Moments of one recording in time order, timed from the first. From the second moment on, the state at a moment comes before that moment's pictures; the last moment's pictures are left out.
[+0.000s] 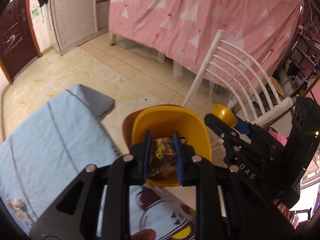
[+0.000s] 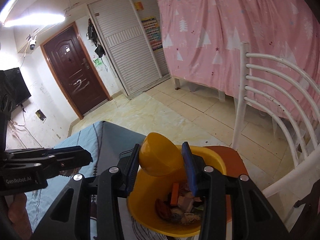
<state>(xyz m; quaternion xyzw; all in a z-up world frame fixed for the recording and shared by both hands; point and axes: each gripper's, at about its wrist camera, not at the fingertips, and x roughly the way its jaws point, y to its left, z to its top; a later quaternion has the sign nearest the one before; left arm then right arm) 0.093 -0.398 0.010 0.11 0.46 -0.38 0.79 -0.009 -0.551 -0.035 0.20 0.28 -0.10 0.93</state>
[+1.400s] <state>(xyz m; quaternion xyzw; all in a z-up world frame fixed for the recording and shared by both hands) 0.117 -0.300 0.027 0.09 0.40 -0.27 0.87 0.004 -0.515 -0.022 0.21 0.26 -0.04 0.94</state>
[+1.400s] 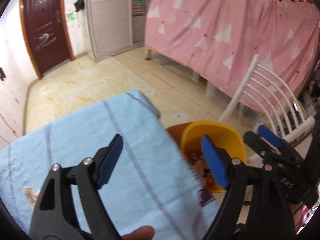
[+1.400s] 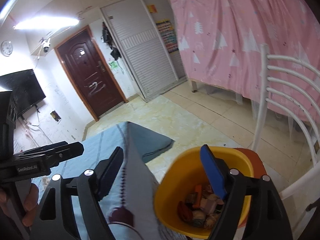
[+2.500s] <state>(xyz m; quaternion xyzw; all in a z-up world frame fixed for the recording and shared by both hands) 0.204 -0.123 0.024 0.00 0.32 -0.10 0.94 0.082 -0.322 0.031 0.11 0.24 0.10 0.96</state>
